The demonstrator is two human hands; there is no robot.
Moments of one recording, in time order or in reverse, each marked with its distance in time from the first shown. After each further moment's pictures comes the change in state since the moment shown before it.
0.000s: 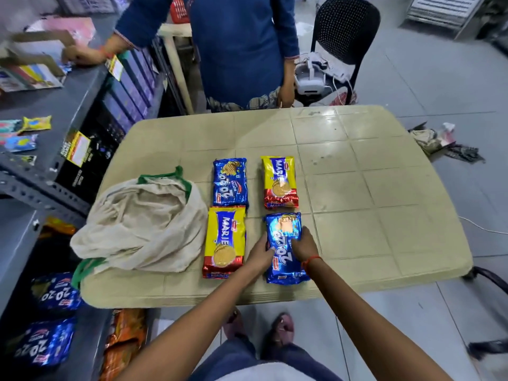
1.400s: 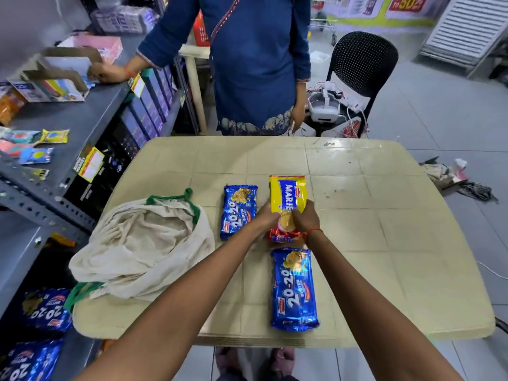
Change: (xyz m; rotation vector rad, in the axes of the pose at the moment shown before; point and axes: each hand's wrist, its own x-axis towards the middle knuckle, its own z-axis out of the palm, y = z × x) left_hand 0.081 0.126 -0.066 -0.055 0.081 0.101; right_hand 0.077 -0.125 -0.002 -0.070 0.045 -0.158
